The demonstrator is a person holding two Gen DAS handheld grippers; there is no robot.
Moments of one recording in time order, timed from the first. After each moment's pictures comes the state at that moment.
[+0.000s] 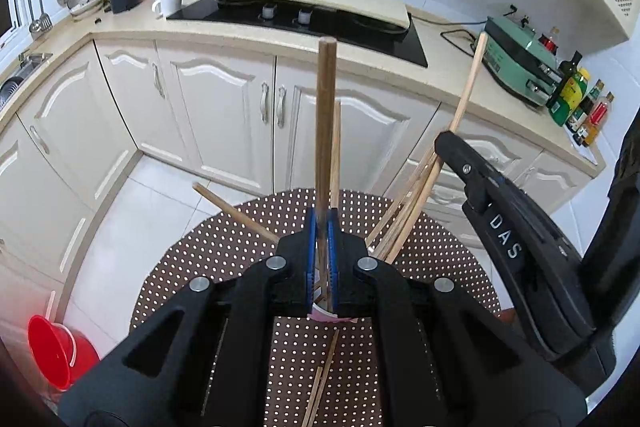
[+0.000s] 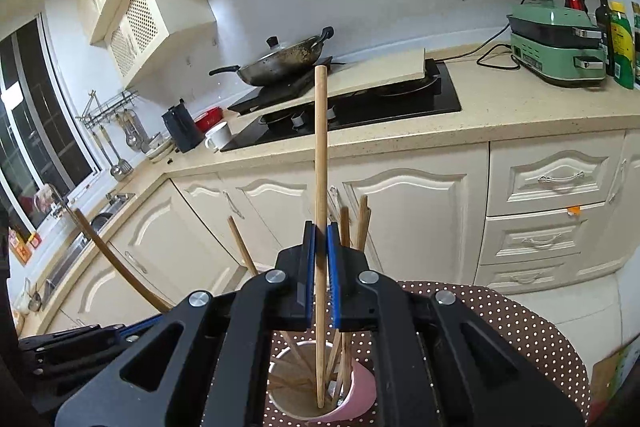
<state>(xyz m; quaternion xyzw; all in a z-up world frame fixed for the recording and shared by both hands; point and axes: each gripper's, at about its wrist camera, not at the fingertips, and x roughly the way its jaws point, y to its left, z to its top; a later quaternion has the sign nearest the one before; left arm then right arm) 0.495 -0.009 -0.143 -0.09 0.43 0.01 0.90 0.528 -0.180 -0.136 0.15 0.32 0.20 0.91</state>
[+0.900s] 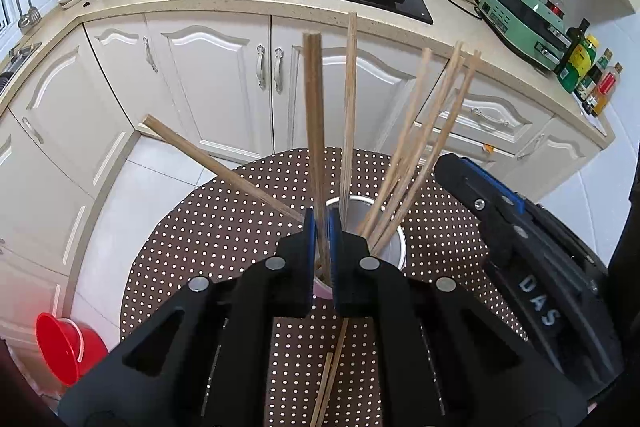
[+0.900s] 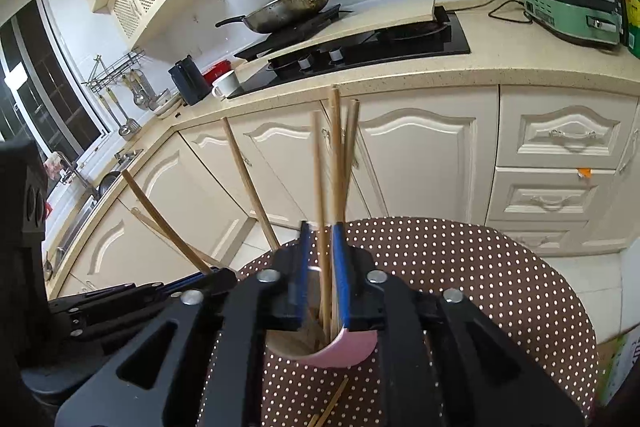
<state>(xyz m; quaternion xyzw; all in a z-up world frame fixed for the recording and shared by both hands) 0.500 -0.015 -0.182 -0.07 0.47 0.01 0.88 0.509 -0.184 -0.162 0.14 0.39 0.22 0.88</state>
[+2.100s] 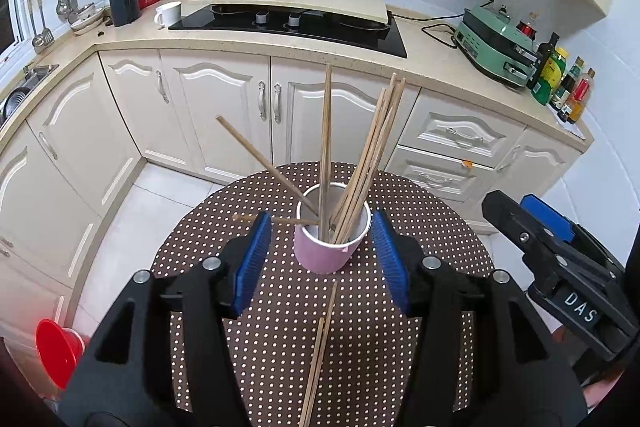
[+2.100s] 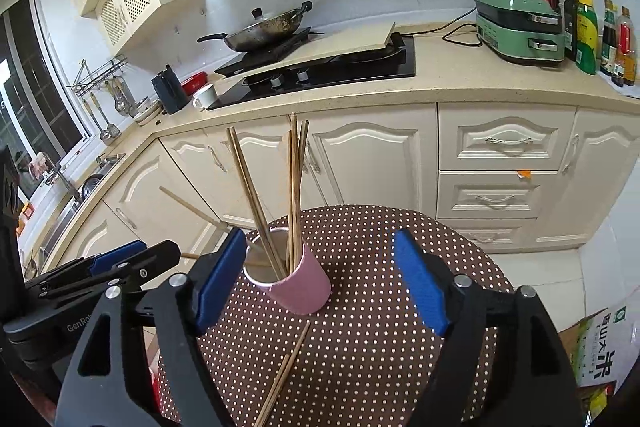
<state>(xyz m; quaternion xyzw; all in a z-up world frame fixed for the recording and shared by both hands) 0.412 -0.023 -0.126 -0.06 0.41 0.00 0.91 0.429 -0.232 -0.113 0.12 0.38 0.16 0.90</state>
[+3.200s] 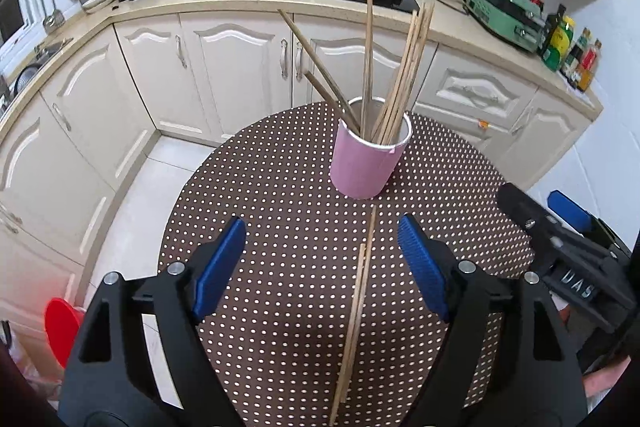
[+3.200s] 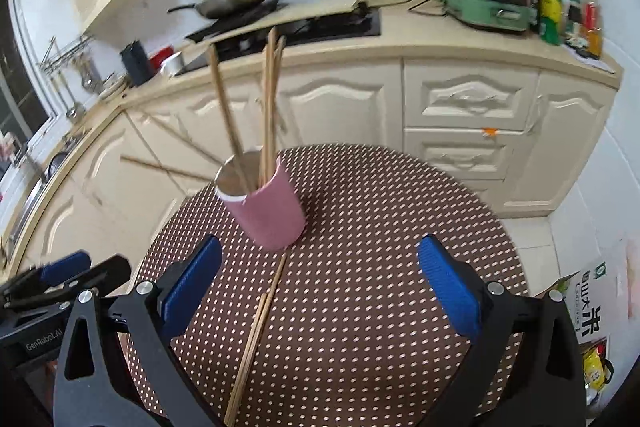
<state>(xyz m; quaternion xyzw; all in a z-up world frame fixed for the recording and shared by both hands) 0.349 0.007 -0.179 -0.04 0.44 0.01 0.89 0.374 -0.203 -0.170 0.09 0.42 0.10 0.90</state>
